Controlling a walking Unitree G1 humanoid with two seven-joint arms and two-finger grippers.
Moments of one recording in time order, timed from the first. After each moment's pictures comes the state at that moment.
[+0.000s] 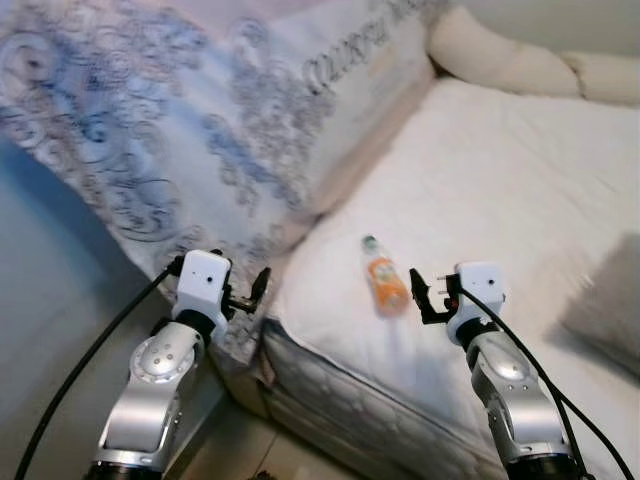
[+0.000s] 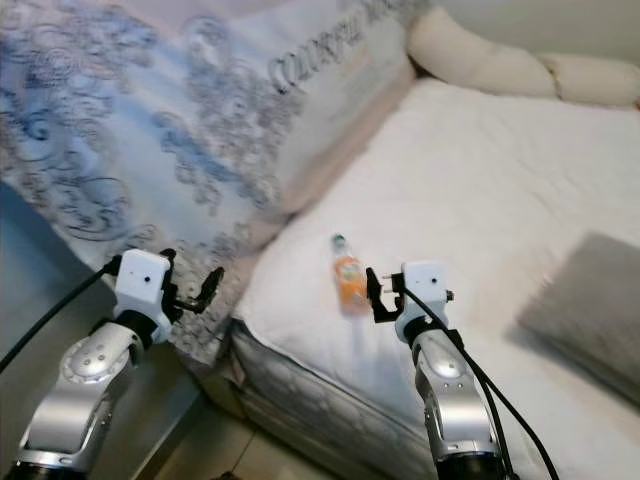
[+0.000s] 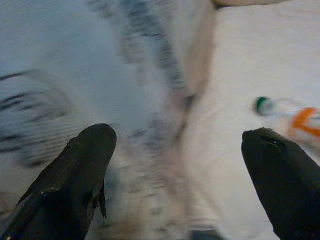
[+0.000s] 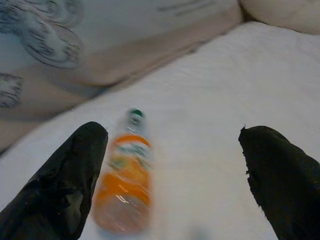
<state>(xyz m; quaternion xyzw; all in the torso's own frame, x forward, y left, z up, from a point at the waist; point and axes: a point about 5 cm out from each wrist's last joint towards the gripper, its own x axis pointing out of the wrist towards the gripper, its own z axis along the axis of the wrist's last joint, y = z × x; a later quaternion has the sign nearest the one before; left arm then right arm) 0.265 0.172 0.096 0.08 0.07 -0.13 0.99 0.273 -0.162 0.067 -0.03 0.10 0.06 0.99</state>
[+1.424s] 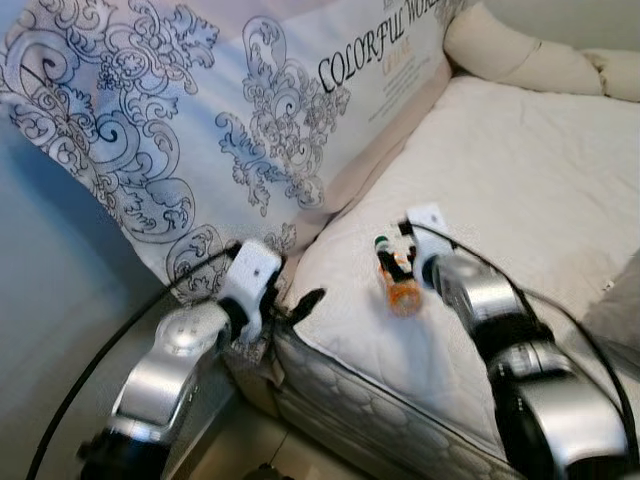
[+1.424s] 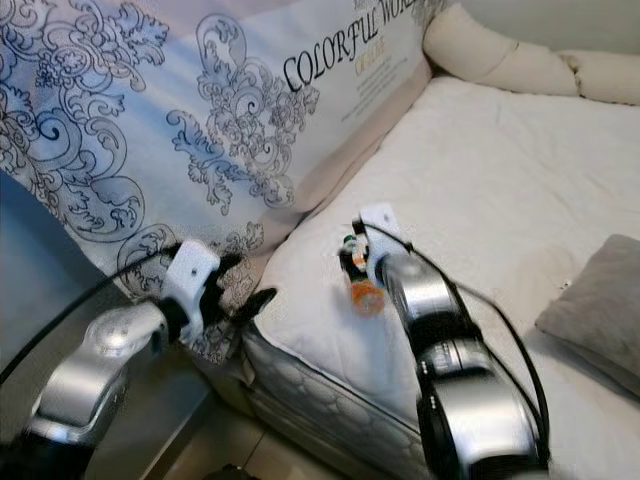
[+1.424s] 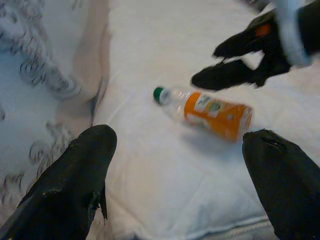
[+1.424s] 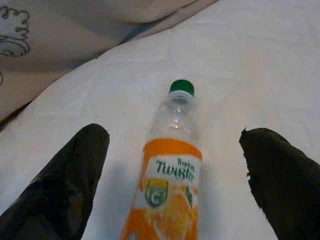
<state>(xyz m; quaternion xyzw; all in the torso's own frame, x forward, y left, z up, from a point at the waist) 0.275 0.123 0.120 0.08 0.11 -0.36 0.92 0.365 -0.141 0.087 -0.09 0.30 0.12 0.94</state>
